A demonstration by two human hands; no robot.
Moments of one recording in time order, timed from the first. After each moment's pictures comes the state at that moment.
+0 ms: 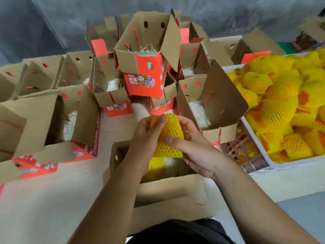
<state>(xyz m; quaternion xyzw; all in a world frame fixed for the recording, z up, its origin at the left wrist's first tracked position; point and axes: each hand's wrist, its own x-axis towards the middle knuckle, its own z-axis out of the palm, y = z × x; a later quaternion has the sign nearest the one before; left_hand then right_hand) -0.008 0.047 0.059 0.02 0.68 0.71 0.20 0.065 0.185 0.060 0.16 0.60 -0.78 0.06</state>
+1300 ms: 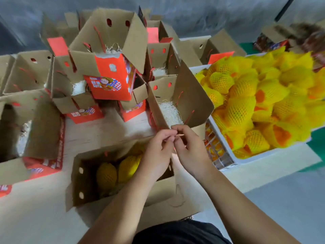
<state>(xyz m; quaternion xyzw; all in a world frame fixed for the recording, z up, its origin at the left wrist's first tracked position) 0.025 0.137 0.000 0.20 0.74 0.61 0.21 0.092 0.247 0.025 0.21 0.85 -0.46 -0.15</state>
